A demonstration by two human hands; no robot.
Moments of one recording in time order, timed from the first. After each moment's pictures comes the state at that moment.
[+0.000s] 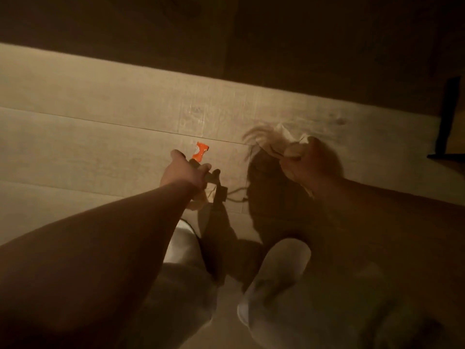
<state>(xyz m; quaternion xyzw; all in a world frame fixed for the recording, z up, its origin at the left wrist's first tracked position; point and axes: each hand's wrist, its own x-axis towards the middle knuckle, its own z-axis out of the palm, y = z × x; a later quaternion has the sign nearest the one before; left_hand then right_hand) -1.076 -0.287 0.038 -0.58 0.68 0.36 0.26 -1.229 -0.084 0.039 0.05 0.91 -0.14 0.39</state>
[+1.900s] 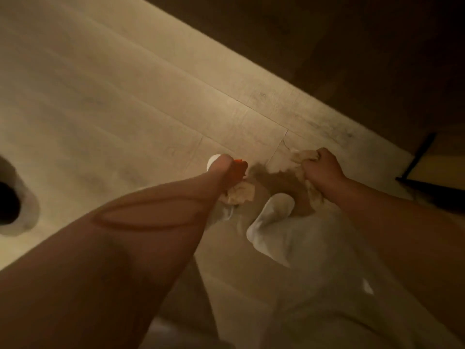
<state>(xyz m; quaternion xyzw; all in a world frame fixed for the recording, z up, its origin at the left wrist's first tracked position) -0.966 -0.250 0.354 -0.60 0.55 0.52 0.28 -1.137 -0.109 0.334 -0.06 0.86 -0.14 0.48</state>
